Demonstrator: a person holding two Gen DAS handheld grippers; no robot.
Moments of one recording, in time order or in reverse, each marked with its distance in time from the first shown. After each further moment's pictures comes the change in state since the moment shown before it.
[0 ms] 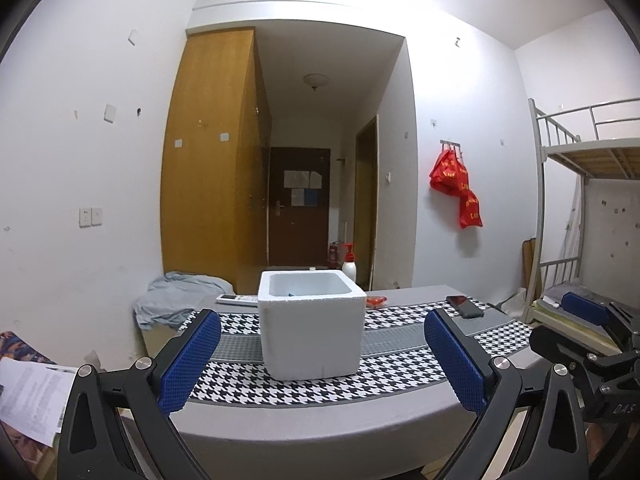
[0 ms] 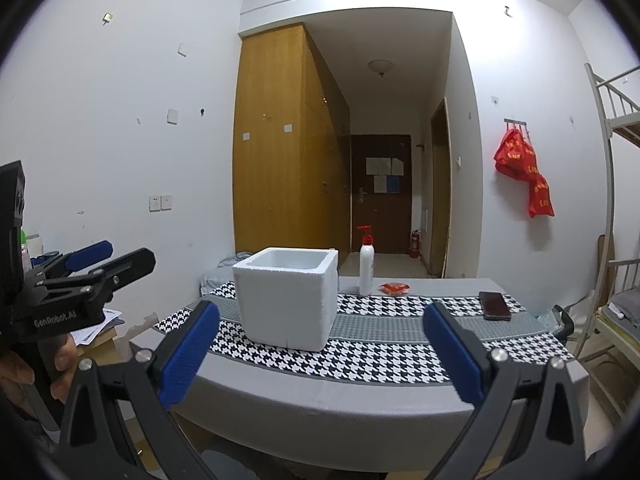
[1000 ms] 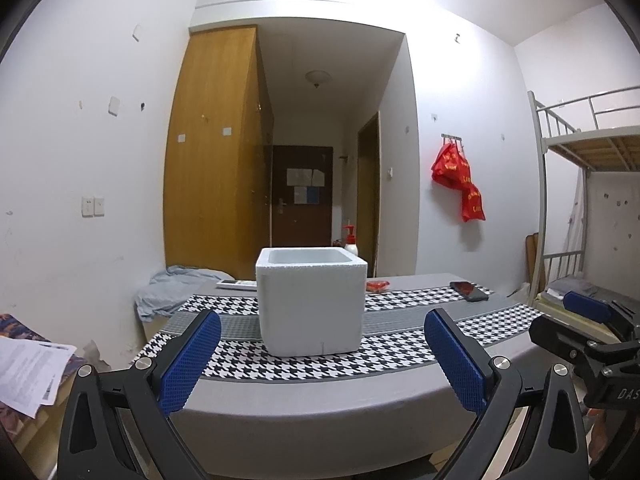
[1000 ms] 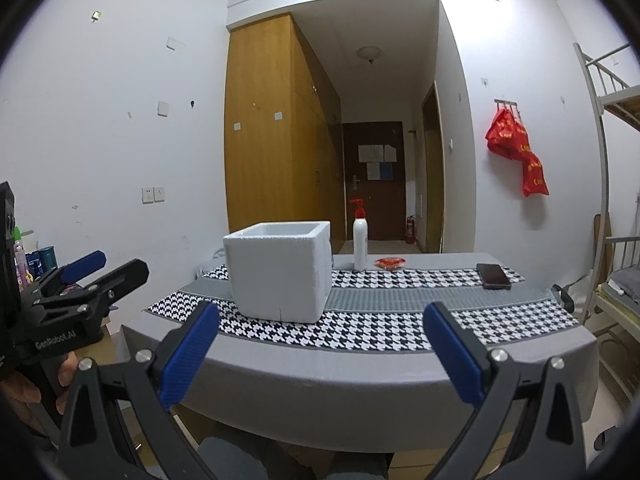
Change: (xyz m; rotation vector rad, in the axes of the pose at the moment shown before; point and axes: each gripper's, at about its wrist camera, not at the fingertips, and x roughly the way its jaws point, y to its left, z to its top) left arm 0.000 -0.006 -0.047 0.004 -0.005 0.014; right arm 0.005 -0.002 -0.038 0.041 0.039 -0.018
